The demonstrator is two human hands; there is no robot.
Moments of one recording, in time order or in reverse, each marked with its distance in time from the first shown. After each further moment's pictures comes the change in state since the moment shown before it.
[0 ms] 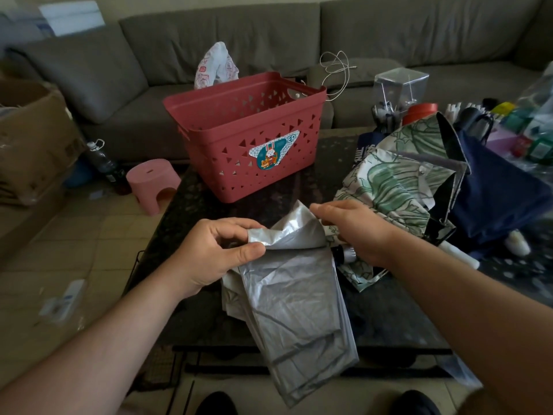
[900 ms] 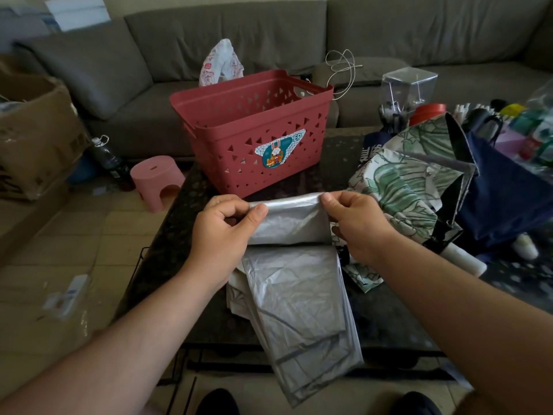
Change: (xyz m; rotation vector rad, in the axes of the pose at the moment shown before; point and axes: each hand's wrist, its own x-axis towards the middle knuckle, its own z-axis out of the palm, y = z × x) left_hand 0.018 0.001 0.025 0.140 0.521 0.079; right_hand 0.018 0.010 0.017 0.199 0.326 -0.058
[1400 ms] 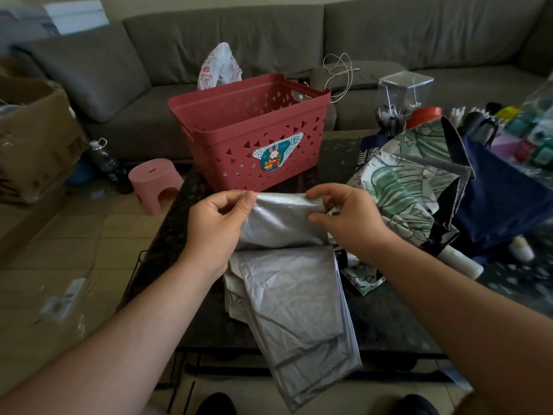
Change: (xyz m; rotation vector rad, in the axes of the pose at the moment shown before) left_hand 0.014 0.012 0.003 -0.256 0.017 -0.128; right_hand -0.011 -0.017 -0.006 -0.438 -0.044 -0.368
